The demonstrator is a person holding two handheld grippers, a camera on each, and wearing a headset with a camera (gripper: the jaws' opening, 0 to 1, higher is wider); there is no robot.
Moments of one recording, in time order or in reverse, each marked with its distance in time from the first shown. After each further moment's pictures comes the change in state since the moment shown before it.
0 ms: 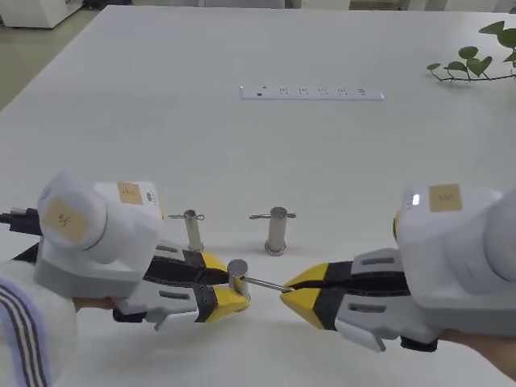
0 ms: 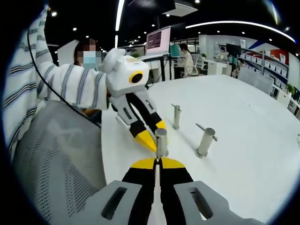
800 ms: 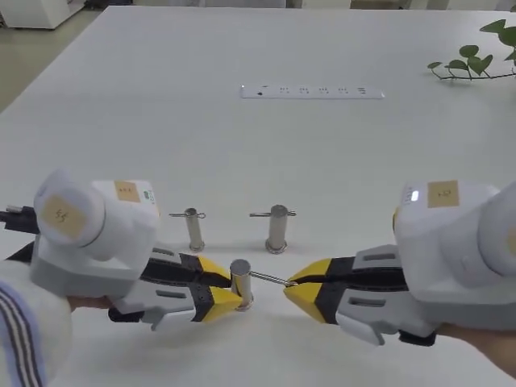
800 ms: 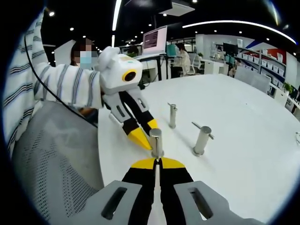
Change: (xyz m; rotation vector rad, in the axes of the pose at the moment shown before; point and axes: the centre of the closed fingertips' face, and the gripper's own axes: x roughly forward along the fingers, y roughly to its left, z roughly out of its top) left arm -0.007 -0.005 -0.004 -0.036 0.024 0.005; right arm -0.001 -0.006 -0.002 0.012 0.003 -0.030
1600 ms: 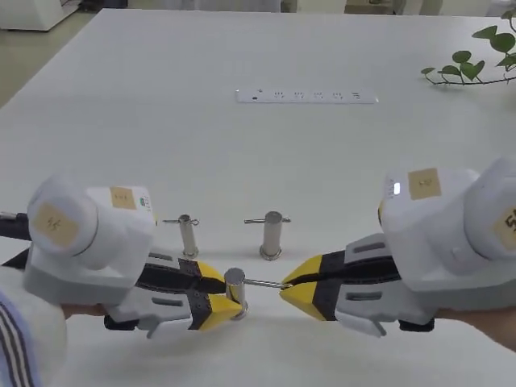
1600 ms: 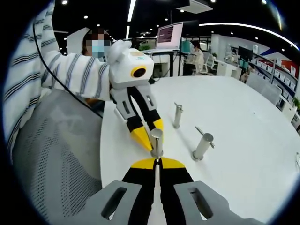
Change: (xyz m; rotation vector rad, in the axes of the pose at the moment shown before) left arm 0.005 -0.003 0.007 0.029 -0.020 -0.031; right arm 0.000 -0.002 0.004 -0.127 0.065 0.078
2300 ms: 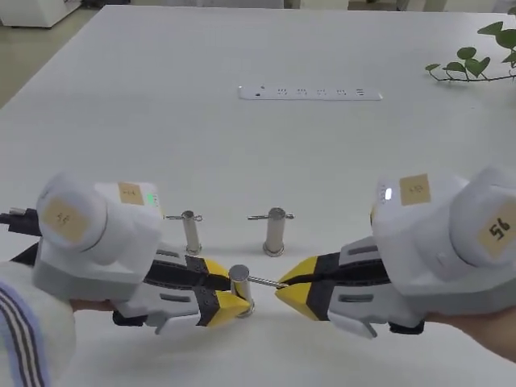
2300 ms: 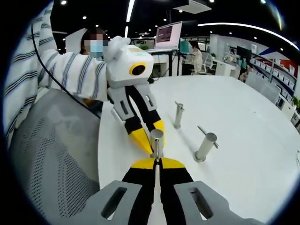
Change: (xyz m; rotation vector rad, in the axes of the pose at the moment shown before) left arm 0.003 -0.003 0.002 -0.013 -0.004 -0.003; right arm 0.012 0.000 -0.002 0.013 -0.008 -0.013
